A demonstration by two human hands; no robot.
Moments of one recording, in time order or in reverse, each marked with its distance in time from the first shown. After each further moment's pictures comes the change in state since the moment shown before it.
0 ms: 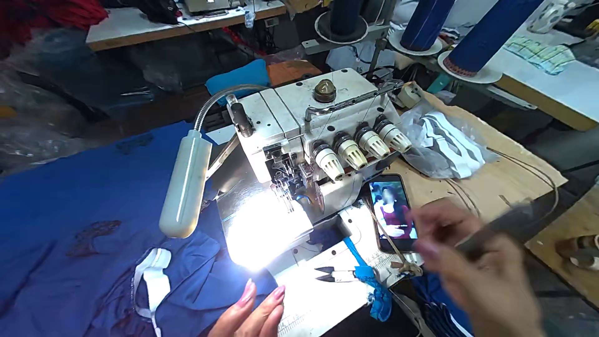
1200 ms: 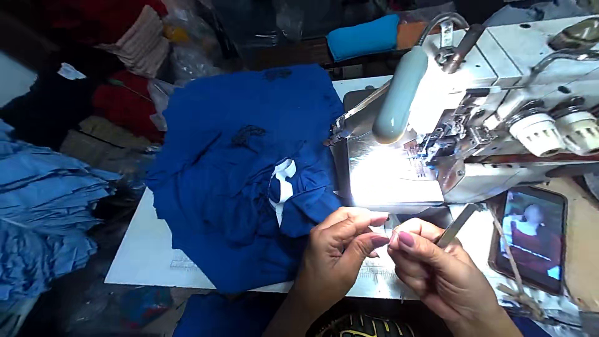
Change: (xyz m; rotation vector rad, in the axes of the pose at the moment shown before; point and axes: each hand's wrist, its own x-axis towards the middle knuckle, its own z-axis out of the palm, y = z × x) left_hand 0.009 -0.006 -0.028 -0.270 -0.127 -0.454; right_hand -0.009 0.000 0.128 0.865 -0.569 0.672
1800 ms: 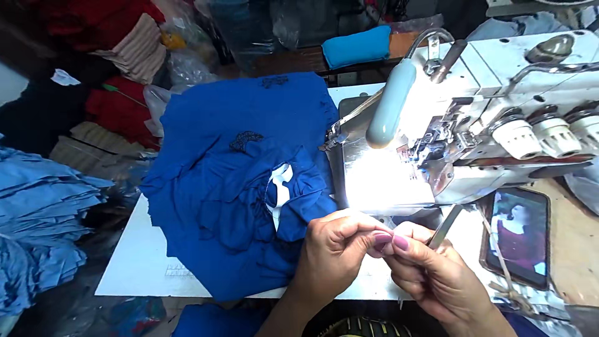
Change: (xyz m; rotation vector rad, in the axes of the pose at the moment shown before) left_hand 0.014 0.005 0.001 0.081 -0.018 0.106; right_hand -0.002 -0.002 0.003 0.067 -0.059 0.033
